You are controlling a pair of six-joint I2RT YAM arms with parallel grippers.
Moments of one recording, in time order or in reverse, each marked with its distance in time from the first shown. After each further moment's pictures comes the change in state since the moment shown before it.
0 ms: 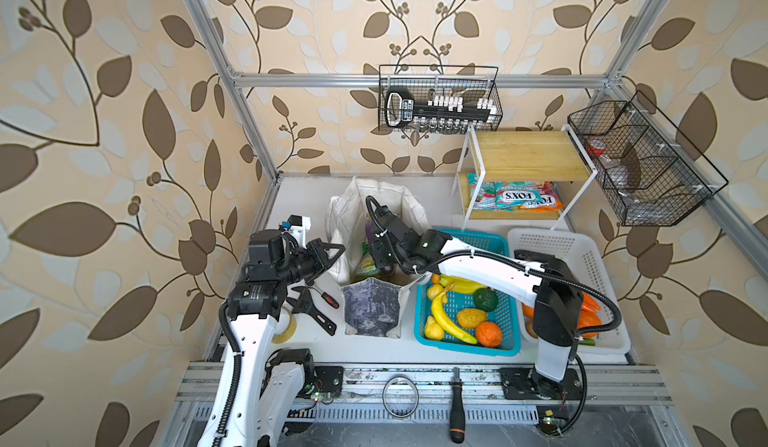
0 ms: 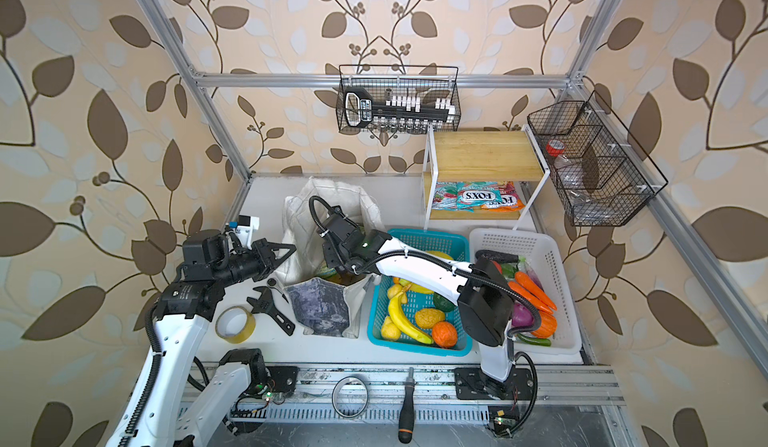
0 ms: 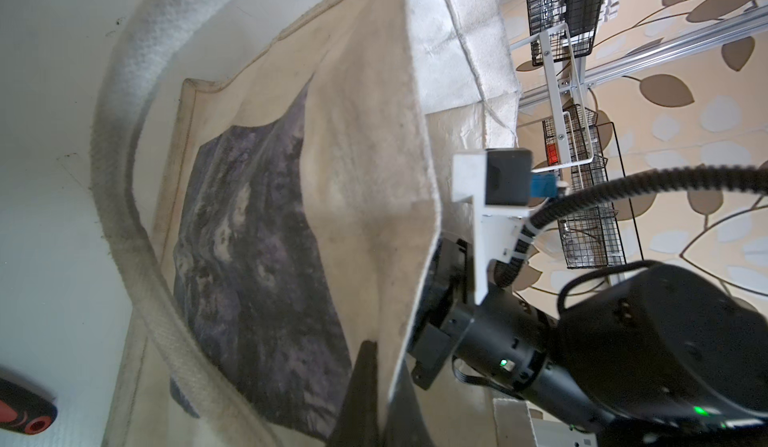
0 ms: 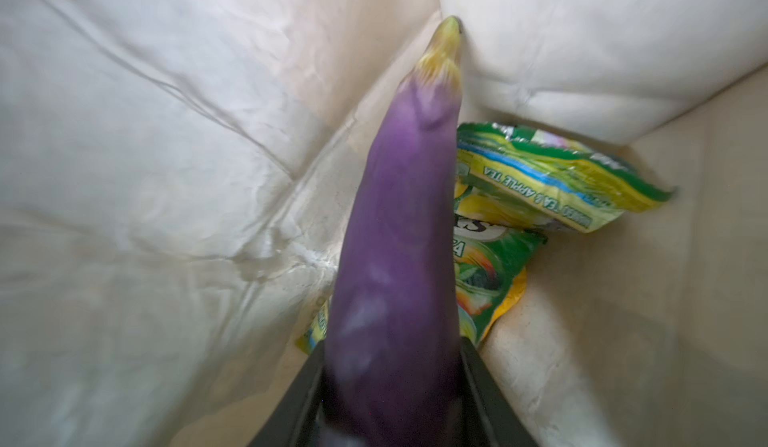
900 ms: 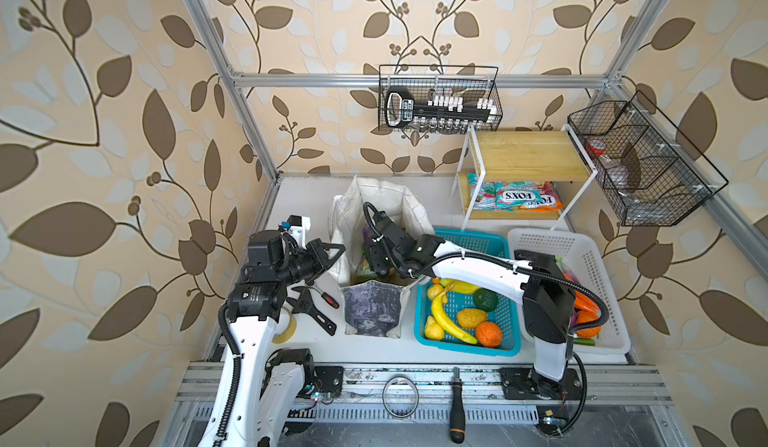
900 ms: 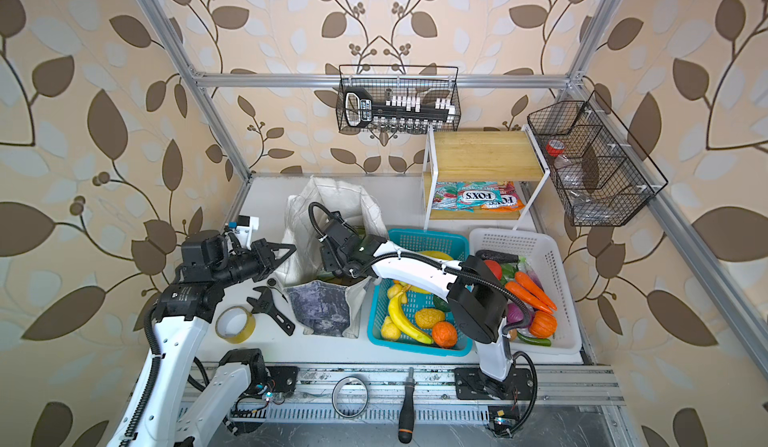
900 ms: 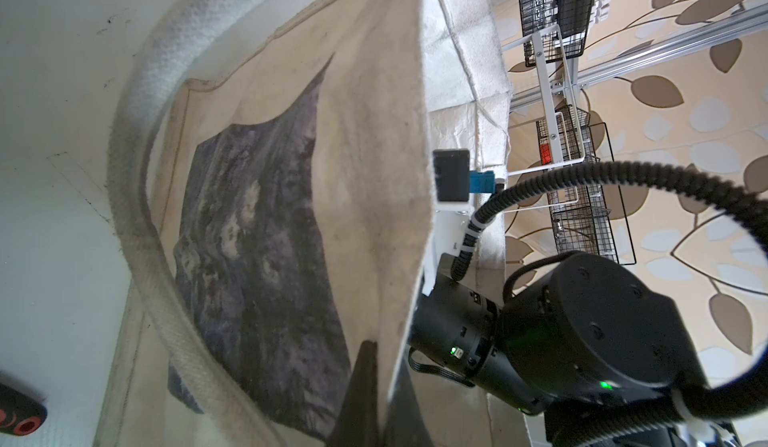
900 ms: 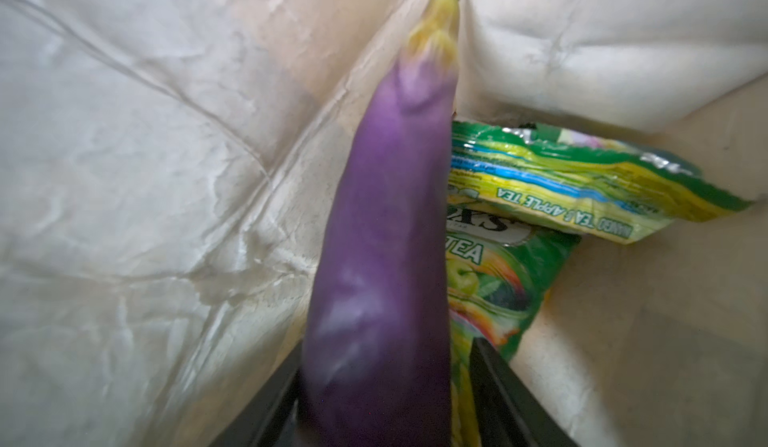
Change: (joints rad) left arm 0.000 -0.014 0.000 0.001 0.008 -0.014; right arm 0.001 0.012 -0.037 0.058 -0.008 0.026
